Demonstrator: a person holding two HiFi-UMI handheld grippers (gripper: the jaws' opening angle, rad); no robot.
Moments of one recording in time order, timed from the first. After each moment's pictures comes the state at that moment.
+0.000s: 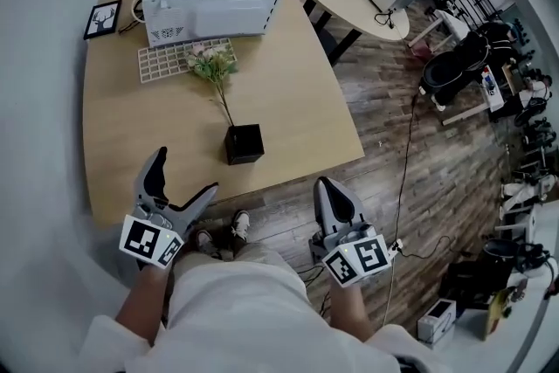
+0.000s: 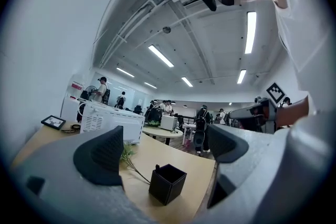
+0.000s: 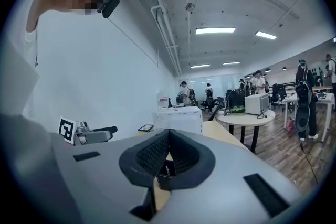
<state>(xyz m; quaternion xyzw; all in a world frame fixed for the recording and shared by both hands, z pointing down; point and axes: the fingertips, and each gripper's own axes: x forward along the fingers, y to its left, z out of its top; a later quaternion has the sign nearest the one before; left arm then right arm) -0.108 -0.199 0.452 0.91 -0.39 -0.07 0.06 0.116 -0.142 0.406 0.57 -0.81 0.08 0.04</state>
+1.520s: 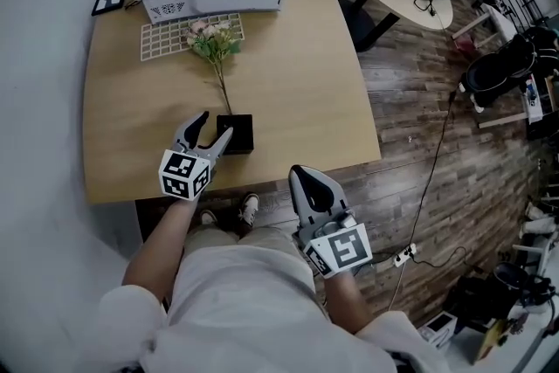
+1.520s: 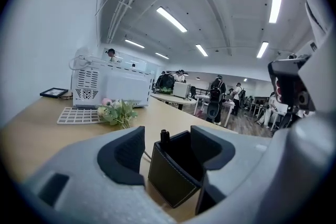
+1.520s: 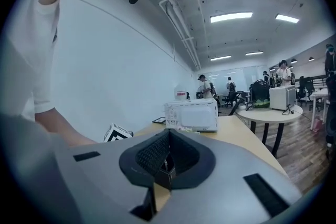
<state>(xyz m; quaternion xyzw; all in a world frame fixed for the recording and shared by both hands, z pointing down) 0.007 -0.313 0.615 0.88 -0.43 0.09 0.15 0.140 -0.195 0.470 0.46 -0.88 0.08 0.07</state>
